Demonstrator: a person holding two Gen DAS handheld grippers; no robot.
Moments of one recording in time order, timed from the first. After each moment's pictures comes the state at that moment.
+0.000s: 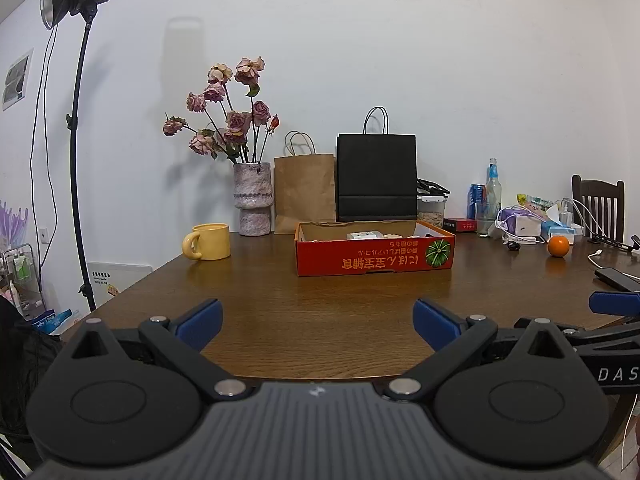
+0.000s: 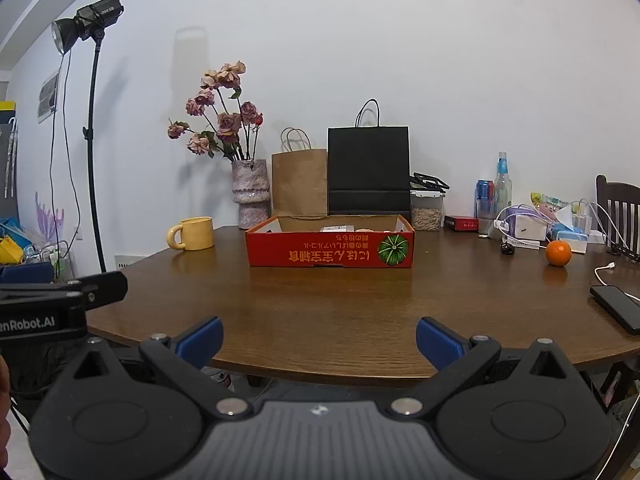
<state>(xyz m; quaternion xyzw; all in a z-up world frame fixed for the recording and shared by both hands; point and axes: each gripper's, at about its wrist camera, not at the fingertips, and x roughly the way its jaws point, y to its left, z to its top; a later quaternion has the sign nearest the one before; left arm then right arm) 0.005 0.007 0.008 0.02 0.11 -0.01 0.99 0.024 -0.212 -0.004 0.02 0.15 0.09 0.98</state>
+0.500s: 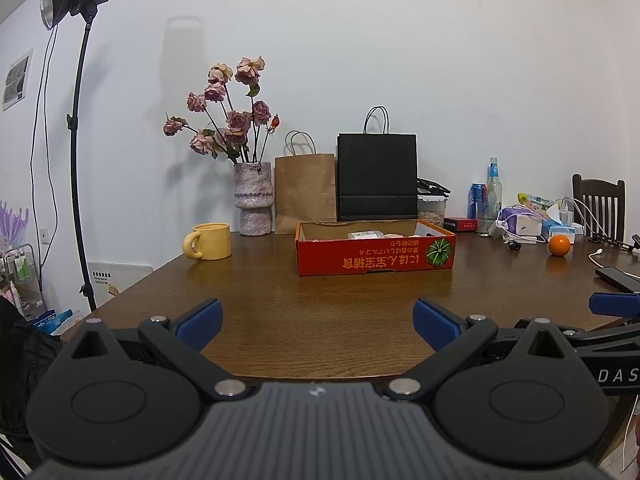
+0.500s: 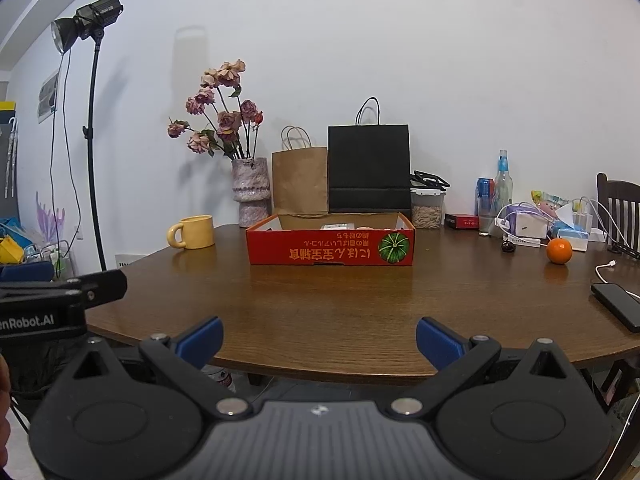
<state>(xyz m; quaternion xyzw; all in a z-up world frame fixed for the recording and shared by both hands) 0.006 0.007 0.009 0.02 0.11 -0.01 0.99 0.025 -0.212 -0.005 0.02 0.15 0.09 0.98</state>
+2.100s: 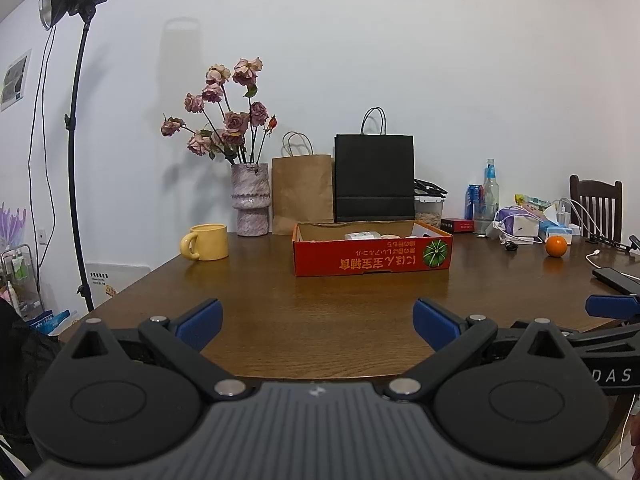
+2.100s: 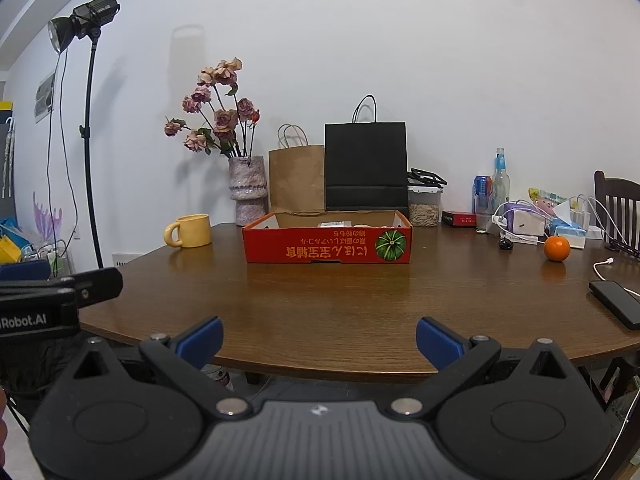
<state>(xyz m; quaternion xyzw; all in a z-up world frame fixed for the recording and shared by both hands) 0.007 0.008 0.006 0.02 0.11 -0.01 0.99 0.026 -0.218 -0.008 0.03 0.16 0.08 0.98</state>
